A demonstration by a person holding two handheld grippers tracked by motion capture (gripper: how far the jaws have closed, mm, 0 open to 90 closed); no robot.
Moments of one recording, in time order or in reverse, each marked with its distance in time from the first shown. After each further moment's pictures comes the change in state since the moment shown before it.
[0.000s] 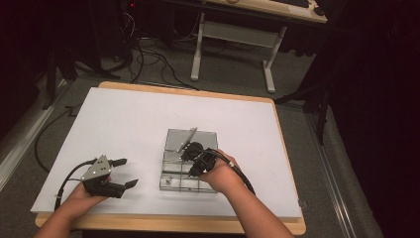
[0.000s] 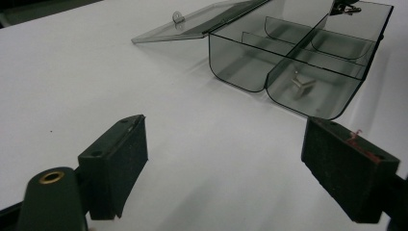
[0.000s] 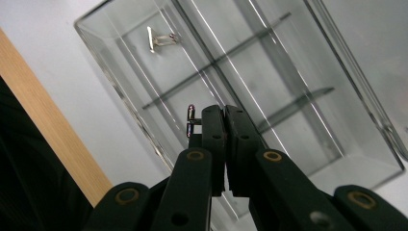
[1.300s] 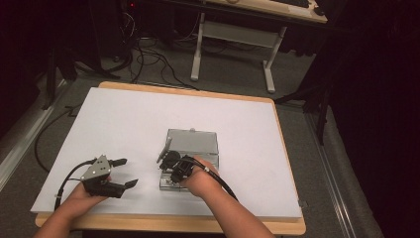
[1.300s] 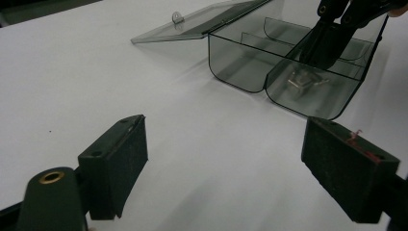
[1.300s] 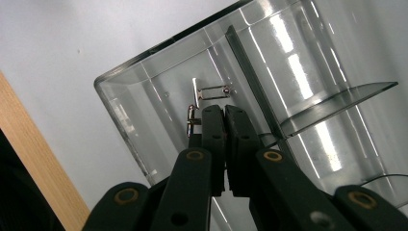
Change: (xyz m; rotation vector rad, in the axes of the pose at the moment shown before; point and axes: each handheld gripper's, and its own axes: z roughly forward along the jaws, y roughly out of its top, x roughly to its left) left arm 0.001 0.000 0.000 0.000 -0.004 -0.002; right arm 0.029 0.033 0.051 0.023 0.002 -0.099
